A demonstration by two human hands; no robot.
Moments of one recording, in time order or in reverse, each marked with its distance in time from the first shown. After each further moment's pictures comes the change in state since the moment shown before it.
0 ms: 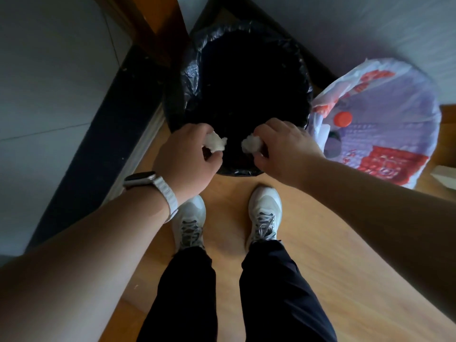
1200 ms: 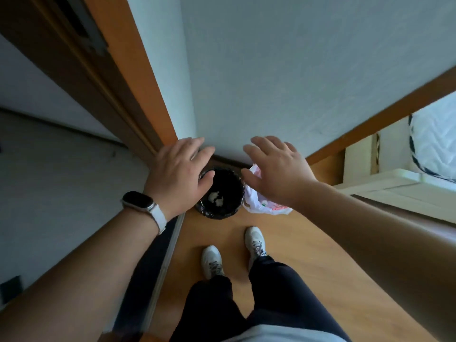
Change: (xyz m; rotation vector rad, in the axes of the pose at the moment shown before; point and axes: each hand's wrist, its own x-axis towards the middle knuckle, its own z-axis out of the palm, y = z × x) left_hand -0.239 0.236 -0.396 0.536 0.368 0.812; right_hand -0.309 -0.176 -0.407 -0.095 0.597 0.148
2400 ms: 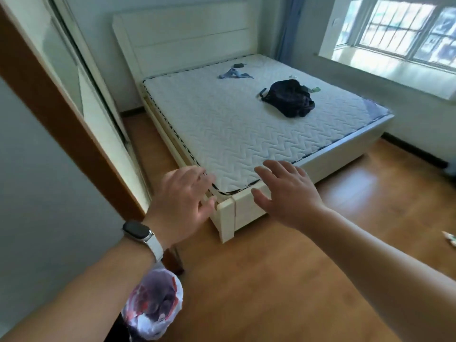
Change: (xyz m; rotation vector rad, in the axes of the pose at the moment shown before) left_hand 0.159 0.590 -0.078 -0.049 0.196 0.901; right_hand -0.469 0.339 -0.235 -0.111 0.369 0.847
